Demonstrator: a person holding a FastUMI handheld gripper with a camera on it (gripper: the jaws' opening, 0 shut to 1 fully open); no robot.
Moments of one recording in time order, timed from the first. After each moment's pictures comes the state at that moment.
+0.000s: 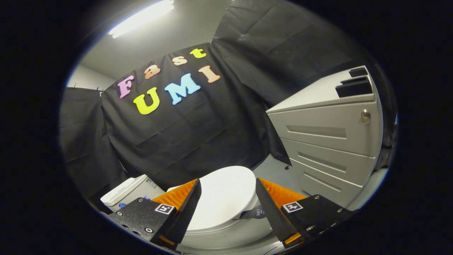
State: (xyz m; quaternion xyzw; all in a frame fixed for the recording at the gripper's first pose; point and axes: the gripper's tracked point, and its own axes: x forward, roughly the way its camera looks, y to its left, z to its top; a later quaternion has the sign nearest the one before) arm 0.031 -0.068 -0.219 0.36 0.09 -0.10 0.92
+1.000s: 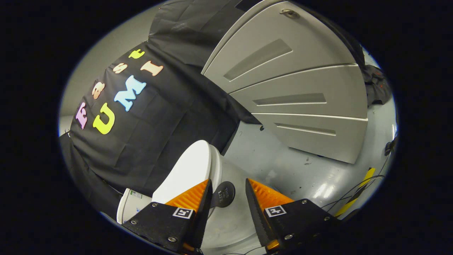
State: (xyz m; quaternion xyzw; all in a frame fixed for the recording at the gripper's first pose) arm 0.051 -0.070 -0.340 0.51 0.17 -0.17 0.83
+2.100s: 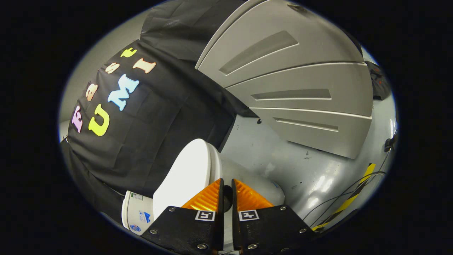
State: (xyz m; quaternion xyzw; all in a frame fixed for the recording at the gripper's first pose) arm 0.076 -0.076 -0.338 0.52 0.21 -0.18 0.81
